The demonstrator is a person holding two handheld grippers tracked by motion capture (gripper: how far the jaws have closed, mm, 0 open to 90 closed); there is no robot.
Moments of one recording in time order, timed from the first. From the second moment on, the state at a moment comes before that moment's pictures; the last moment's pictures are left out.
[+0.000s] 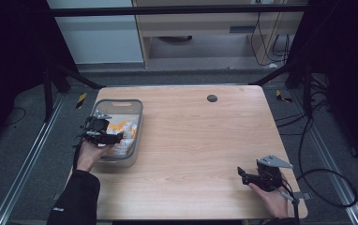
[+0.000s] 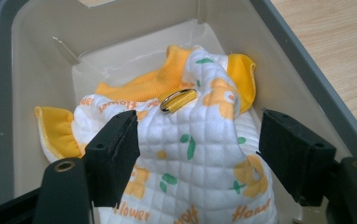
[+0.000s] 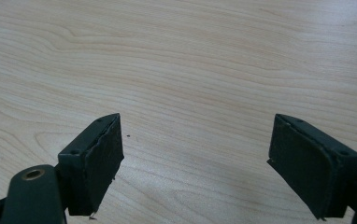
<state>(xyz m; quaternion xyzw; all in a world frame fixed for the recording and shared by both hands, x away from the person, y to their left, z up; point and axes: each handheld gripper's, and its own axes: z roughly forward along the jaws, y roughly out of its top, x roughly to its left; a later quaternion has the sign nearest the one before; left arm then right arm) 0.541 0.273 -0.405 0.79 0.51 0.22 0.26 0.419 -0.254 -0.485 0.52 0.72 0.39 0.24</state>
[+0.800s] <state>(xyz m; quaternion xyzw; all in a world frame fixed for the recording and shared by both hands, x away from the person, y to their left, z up) 0.551 0.266 -0.422 0.80 0.52 0.21 0.23 0.419 -0.254 -0.485 0.52 0.73 0.39 0.23</state>
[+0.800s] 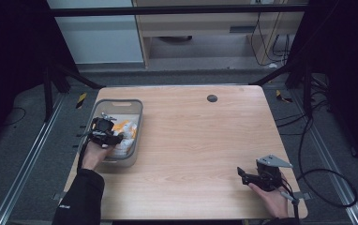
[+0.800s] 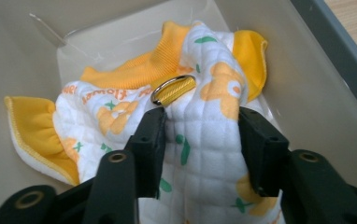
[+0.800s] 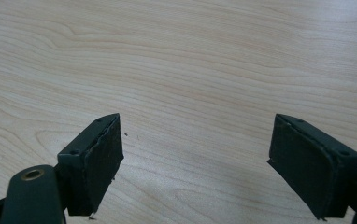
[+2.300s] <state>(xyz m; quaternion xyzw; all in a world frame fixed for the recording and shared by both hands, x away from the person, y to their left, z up) 0.531 0.285 -0.399 0.79 0.51 0.24 0.25 0.420 -0.253 -0.486 0.52 0.73 0.38 0.23</state>
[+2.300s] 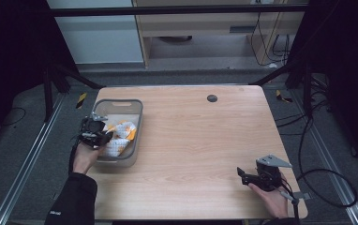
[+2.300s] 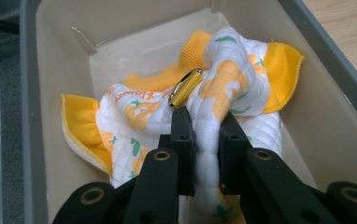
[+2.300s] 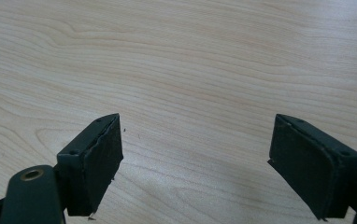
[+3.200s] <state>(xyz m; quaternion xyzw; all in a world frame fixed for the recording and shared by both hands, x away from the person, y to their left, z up) 0.513 0.298 -0.352 0.77 0.50 0.27 0.30 0.419 -0.253 -0.485 0.52 0.73 0.39 0.23</state>
